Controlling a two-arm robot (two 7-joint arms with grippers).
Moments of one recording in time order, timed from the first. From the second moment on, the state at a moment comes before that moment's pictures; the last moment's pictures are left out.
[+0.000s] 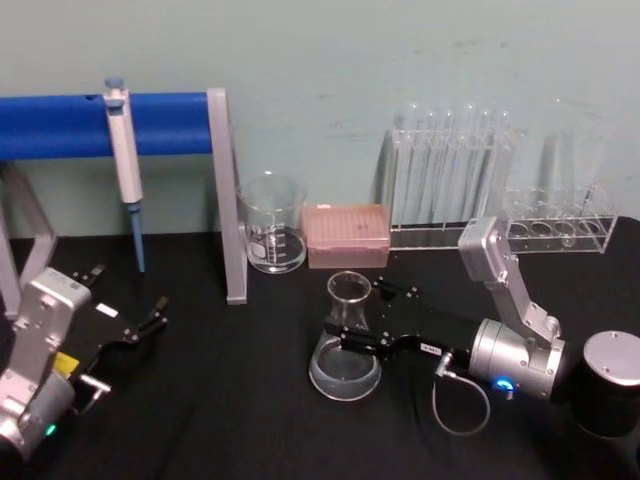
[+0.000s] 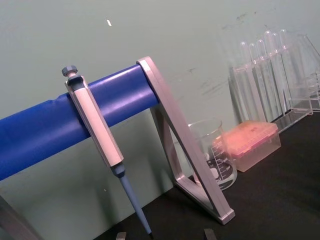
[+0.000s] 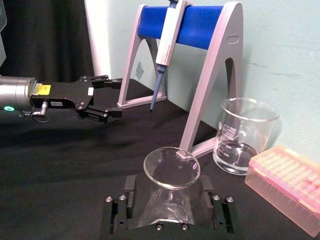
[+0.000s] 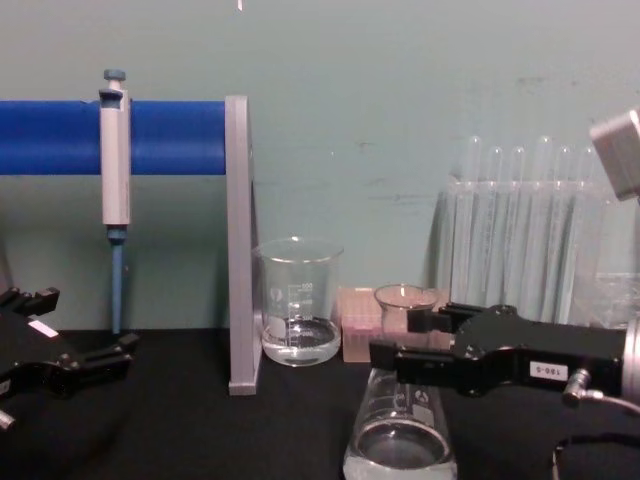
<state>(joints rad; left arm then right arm) -0.20 0.60 0.45 -1.41 -0.25 -0.12 0.03 0.48 0.40 -0.55 -1.17 0.44 -0.08 0.71</state>
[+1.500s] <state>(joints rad) -0.20 0.60 0.45 -1.41 -0.25 -0.12 0.03 0.46 0.42 -0.54 -1.20 0.45 -0.09 0.71</state>
